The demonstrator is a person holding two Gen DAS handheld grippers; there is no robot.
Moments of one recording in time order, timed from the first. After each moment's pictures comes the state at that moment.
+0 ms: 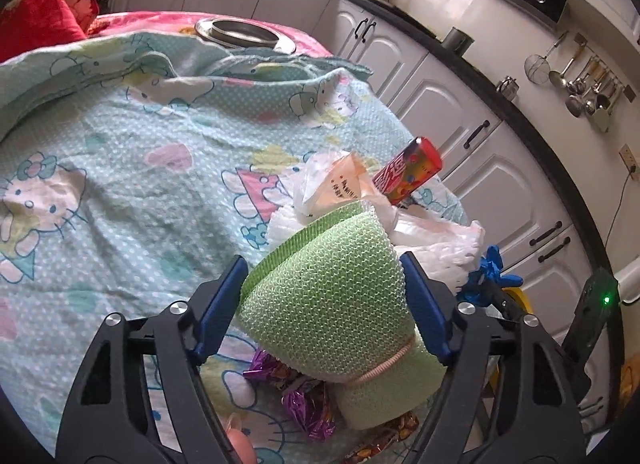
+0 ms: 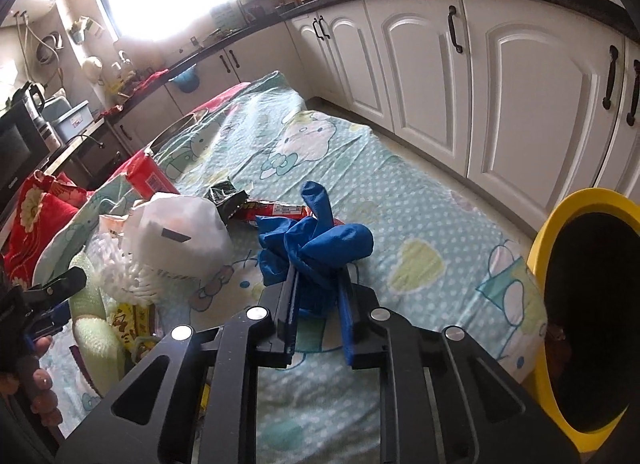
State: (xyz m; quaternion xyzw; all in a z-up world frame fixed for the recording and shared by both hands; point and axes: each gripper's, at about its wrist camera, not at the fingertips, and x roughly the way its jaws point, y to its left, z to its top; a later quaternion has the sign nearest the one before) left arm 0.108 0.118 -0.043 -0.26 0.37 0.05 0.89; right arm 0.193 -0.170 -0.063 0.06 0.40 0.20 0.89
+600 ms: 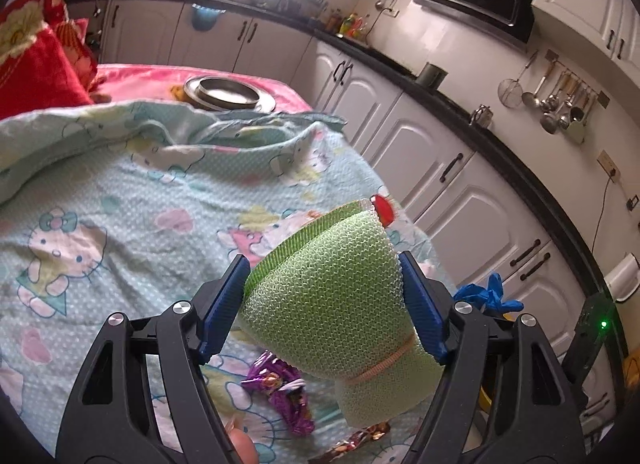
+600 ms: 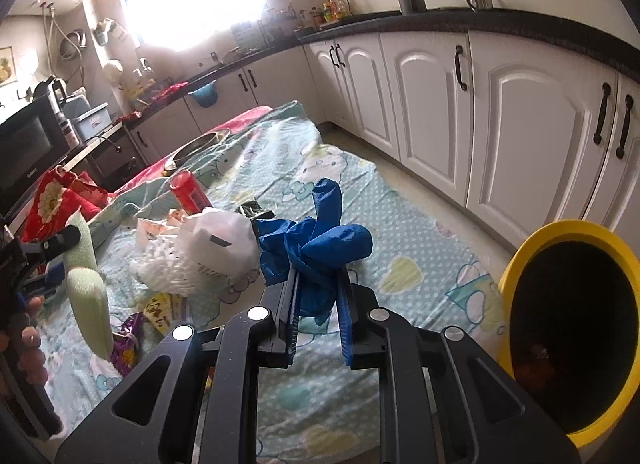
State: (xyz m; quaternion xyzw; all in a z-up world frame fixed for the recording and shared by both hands) left arm 0.088 0.114 0.007 -0.24 0.30 0.04 0.92; right arm 0.157 -0.188 -0.023 0.04 0.35 0.23 0.91
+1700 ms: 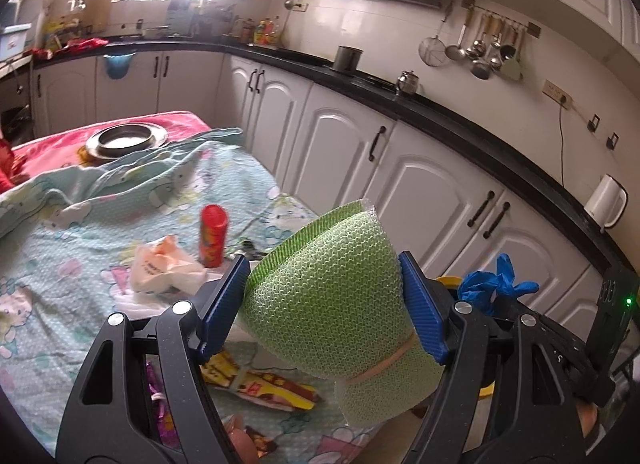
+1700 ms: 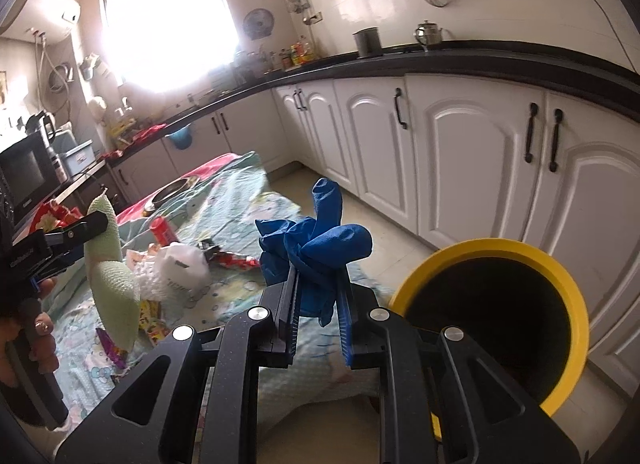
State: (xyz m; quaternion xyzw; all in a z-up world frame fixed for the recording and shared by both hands) left arm 0.121 -0.013 0.038 -0.13 0.28 -0.05 0.95; right arm 0.116 -0.296 0.011 0.07 0.29 0.16 0.94
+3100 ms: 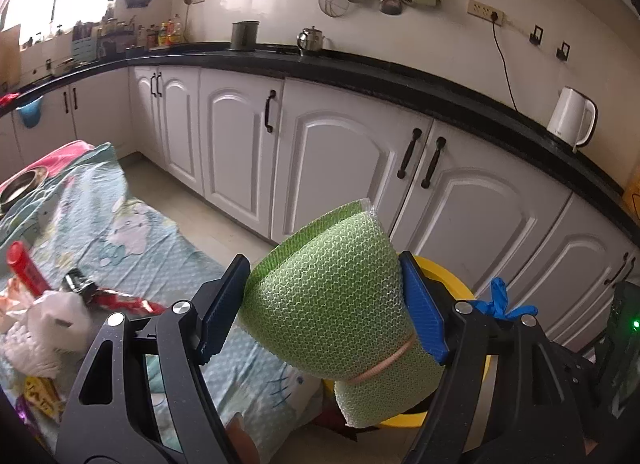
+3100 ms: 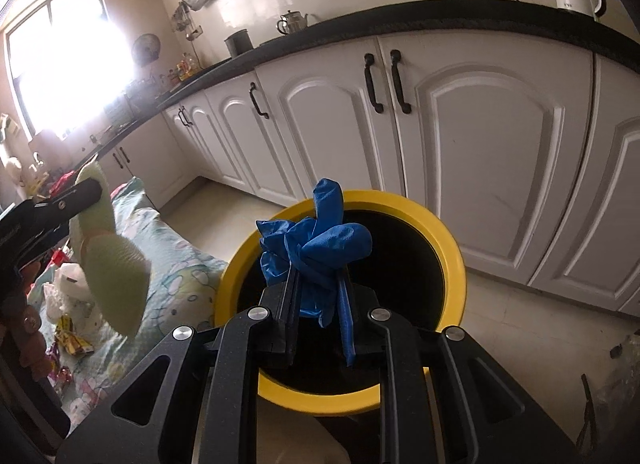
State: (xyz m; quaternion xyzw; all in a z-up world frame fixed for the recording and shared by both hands) left arm 0.187 -0.204 0.008 -0.03 0.30 -0.15 0.94; right arm 0.093 -0.428 -0.043 0.14 0.32 0.00 0.94
